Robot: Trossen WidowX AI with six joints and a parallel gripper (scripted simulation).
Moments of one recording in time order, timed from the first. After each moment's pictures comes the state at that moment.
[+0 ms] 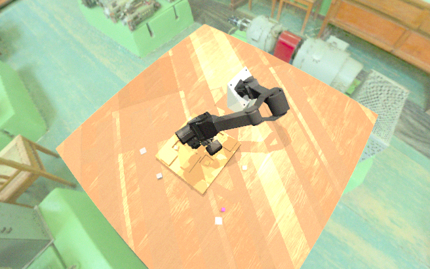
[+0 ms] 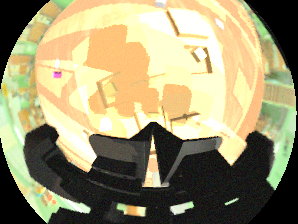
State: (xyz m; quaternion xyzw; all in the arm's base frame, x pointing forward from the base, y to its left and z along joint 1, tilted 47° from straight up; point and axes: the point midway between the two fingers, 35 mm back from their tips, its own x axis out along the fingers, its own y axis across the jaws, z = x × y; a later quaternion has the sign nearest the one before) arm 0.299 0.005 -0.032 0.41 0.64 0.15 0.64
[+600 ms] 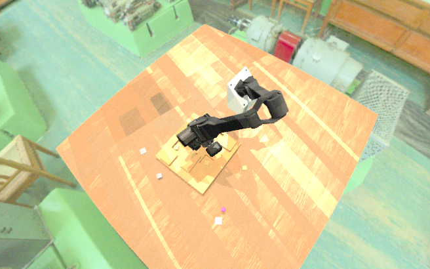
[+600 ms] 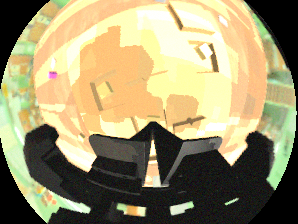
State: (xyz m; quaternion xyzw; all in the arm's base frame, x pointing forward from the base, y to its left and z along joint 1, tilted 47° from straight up) arm 0.302 0.015 -0.043 0.41 0.64 0.14 0.64
